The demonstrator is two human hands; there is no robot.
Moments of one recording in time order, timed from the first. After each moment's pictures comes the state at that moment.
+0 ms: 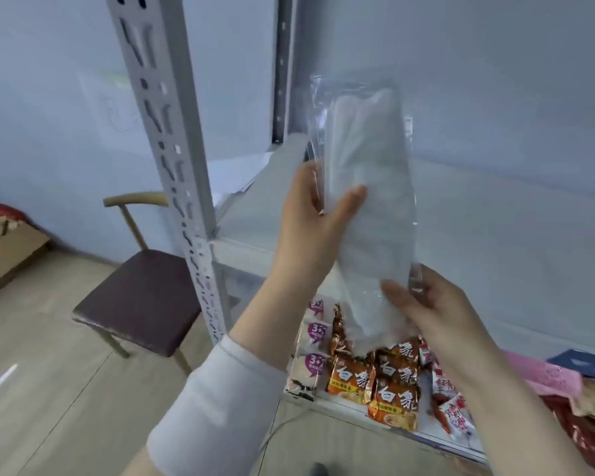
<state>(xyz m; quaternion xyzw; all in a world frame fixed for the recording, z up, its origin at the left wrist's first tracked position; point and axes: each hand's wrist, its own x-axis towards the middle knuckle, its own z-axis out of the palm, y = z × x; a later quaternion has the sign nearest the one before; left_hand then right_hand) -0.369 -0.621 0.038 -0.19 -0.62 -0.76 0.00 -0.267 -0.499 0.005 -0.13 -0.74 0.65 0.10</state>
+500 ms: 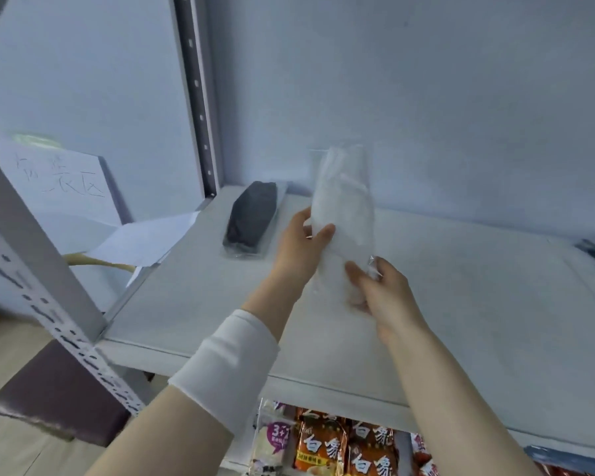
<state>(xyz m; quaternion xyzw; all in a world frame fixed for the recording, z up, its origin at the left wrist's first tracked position) -0.471 -0.467 0.016 -0.13 -0.69 -0.70 -0.14 -0.386 -0.380 -0.009 -0.27 -0.66 0.68 0.19</state>
